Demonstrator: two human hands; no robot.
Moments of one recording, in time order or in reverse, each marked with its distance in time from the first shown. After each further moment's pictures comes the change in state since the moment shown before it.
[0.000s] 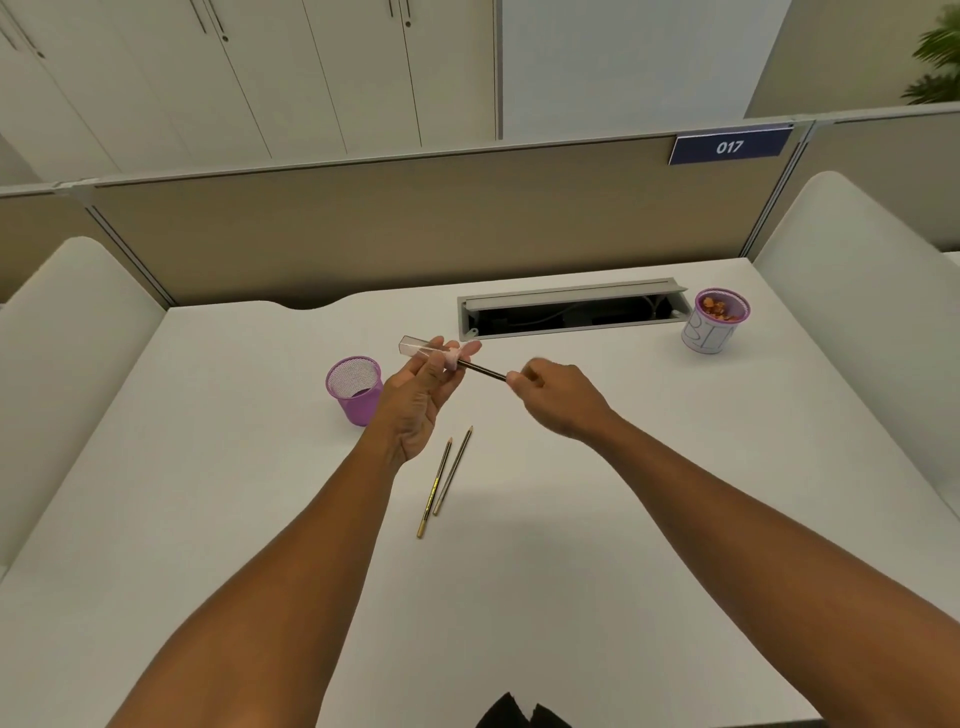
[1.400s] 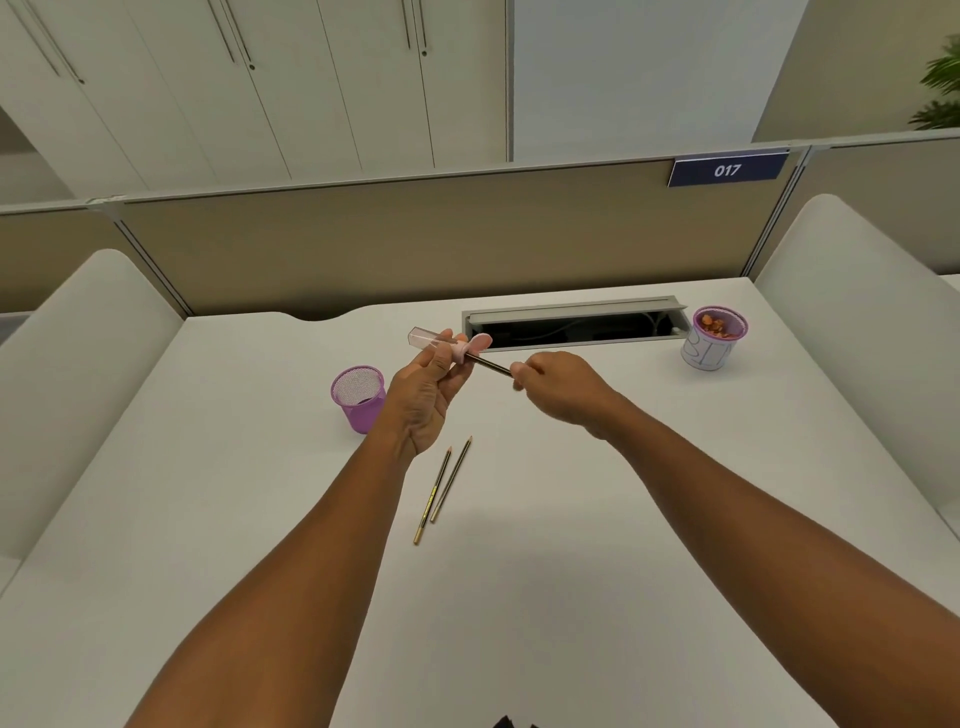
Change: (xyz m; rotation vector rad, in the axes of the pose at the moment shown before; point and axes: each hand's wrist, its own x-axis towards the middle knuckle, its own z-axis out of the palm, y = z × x) left_hand -0.013 0.011 0.040 -0.033 0.041 0.064; right_hand -0.015 -0.030 -0.040 0.106 -0.064 0.043
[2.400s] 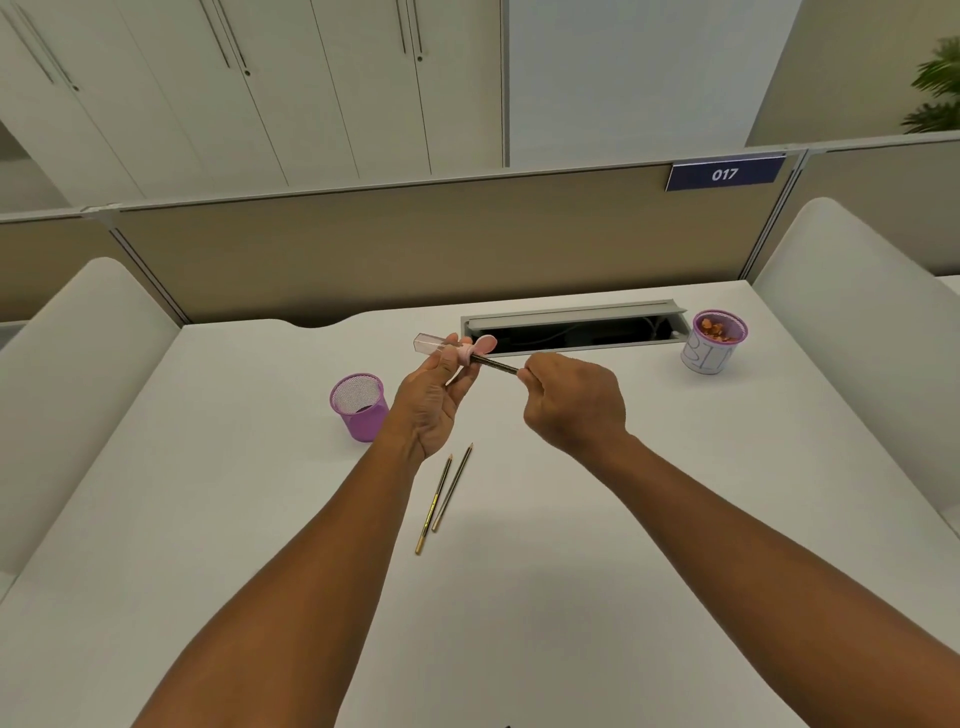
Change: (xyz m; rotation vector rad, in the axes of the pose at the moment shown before) left_hand 0.009 -0.003 0.006 -0.069 0.018 -0.017; right_hand -0.001 0.021 0.016 -0.519 0.596 -0.445
